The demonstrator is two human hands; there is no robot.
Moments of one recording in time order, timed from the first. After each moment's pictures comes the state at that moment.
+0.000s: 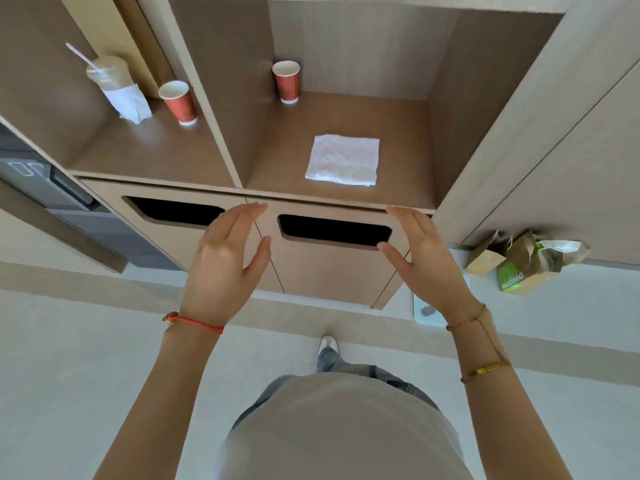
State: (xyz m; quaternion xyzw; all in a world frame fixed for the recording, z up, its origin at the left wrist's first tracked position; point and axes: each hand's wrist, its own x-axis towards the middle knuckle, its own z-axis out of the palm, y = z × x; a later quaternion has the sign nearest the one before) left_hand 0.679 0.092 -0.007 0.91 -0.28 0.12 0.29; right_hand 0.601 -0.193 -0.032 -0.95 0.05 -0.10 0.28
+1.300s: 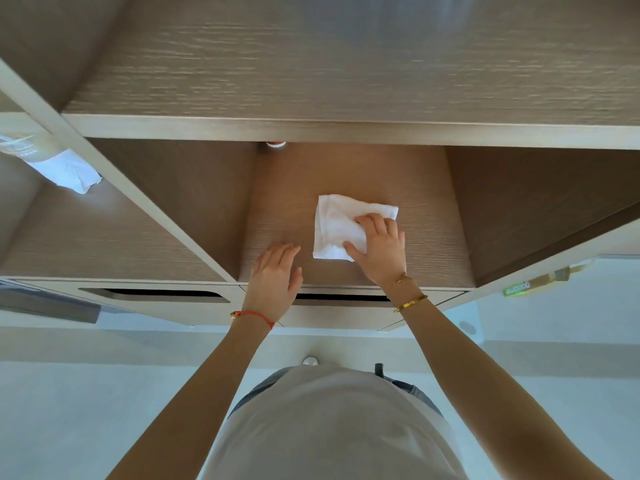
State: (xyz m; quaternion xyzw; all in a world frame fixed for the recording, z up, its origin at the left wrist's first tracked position) left_hand 0.918 0.004 -0.130 0.93 -0.29 -0.07 0.20; right_hand 0.875 -0.220 -0.146 -0.97 0.19 -0.06 0.15
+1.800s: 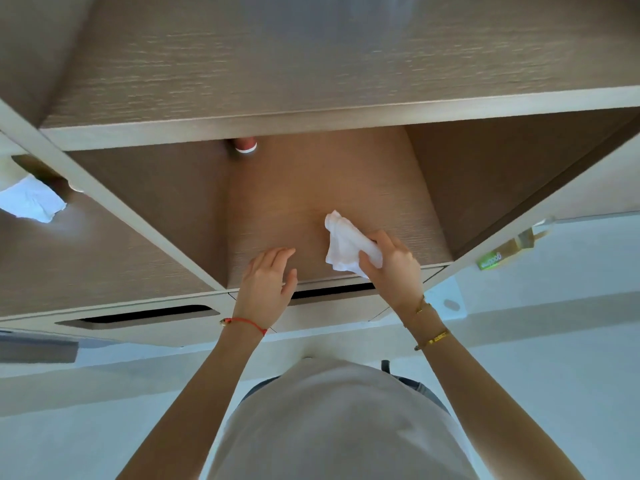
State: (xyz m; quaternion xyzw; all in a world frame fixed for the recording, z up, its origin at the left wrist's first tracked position) left_hand 0.913 0.012 -0.113 0.90 -0.35 -0.06 0.23; right_hand 0.800 -0.200 -0.107 -0.93 0.25 -0.17 0.23
